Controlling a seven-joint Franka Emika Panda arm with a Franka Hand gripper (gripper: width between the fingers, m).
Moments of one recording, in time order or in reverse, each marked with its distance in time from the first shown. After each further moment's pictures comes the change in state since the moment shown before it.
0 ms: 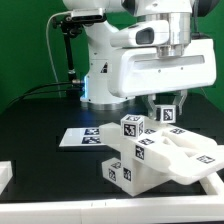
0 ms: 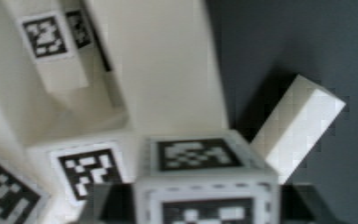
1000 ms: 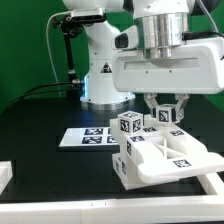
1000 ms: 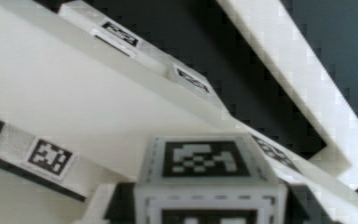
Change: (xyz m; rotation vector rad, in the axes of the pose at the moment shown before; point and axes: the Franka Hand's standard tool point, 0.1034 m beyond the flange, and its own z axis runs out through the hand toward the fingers) arm 0.005 -0.003 0.001 0.055 -0.001 1.137
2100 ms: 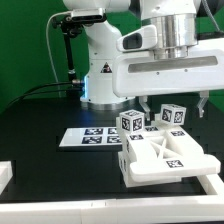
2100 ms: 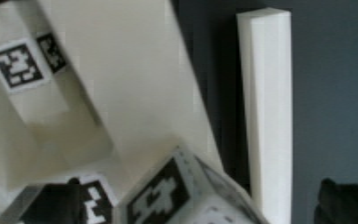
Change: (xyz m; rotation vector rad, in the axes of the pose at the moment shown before) arm -0.009 -0.005 0.003 -0.002 0.008 -0.730
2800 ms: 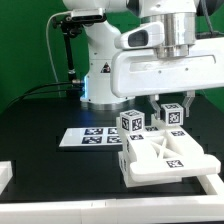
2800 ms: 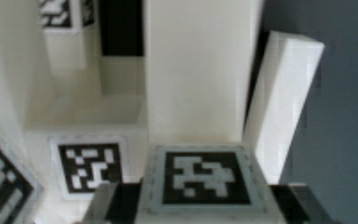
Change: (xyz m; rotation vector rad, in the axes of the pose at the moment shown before) arm 0.004 0.004 -0.002 -0.018 -0.010 -0.128
